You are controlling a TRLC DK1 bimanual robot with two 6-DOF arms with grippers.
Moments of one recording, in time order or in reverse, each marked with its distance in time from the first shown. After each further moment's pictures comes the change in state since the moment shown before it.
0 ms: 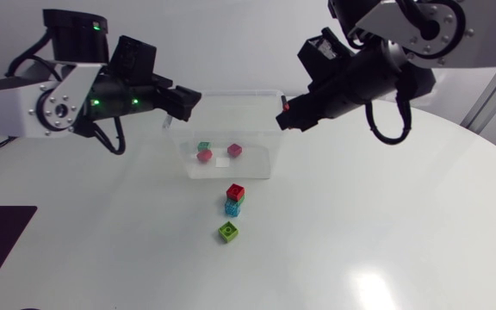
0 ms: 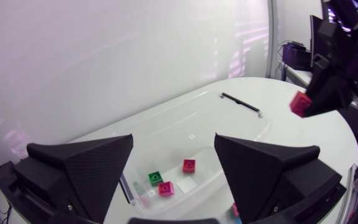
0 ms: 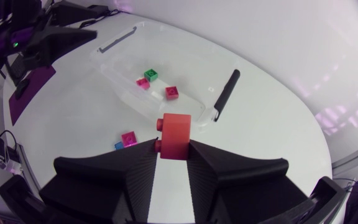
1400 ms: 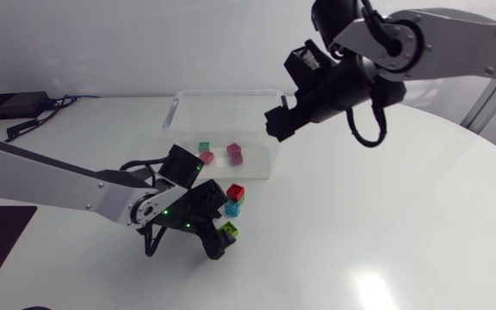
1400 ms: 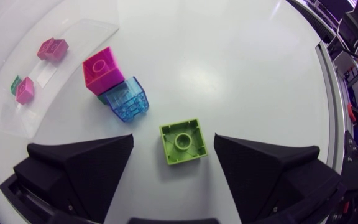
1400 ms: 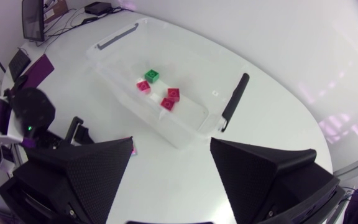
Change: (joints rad) left arm -0.280 0.283 -0.270 -0.115 0.084 0.196; right arm 0.005 0.055 -0.027 0.088 -0.010 -0.031
